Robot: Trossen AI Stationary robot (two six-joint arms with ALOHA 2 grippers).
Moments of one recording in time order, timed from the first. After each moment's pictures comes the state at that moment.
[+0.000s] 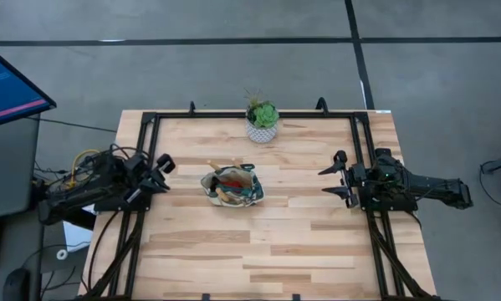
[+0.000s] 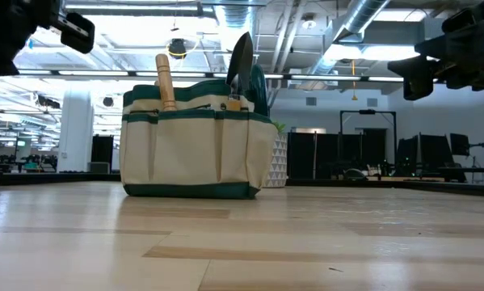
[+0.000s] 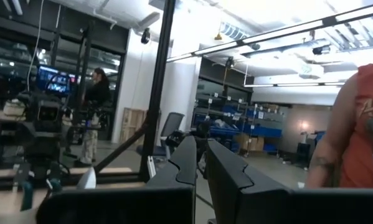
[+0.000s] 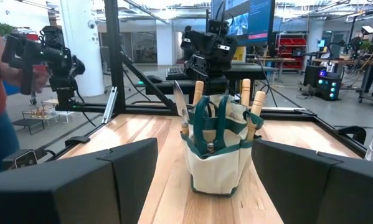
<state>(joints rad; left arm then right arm) 0.41 0.07 0.01 0.65 0.85 -0.62 -0.14 0.01 0.00 0.06 -0.26 0.01</state>
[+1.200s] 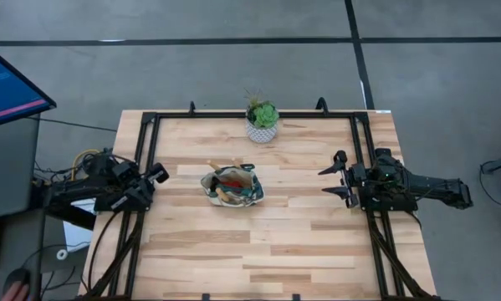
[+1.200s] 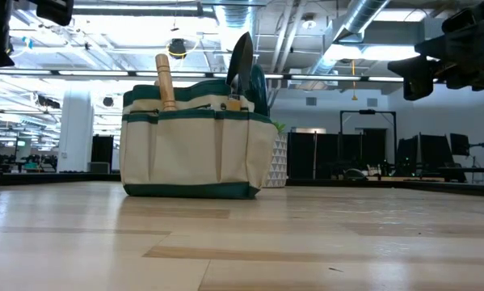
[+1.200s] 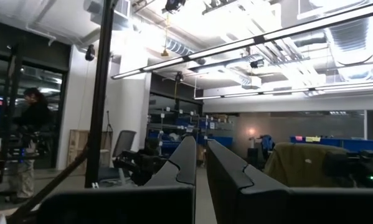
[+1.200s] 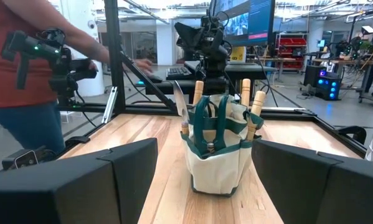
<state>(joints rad) 0.18 0.00 0.01 0.73 0.82 -0.64 -0.14 0.01 0.00 0.06 -0.26 0.01</state>
